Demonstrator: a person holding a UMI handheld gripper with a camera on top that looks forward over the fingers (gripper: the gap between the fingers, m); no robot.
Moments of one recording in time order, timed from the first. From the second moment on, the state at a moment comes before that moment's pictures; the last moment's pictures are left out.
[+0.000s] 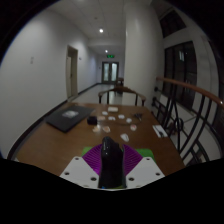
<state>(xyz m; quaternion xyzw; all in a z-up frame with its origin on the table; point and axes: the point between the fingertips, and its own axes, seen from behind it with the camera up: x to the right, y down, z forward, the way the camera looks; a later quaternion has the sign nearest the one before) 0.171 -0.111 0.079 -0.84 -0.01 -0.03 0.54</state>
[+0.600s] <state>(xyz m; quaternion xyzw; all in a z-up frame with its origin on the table) 0.213 -0.164 0.026 -0.87 -0.01 -0.05 0.48</state>
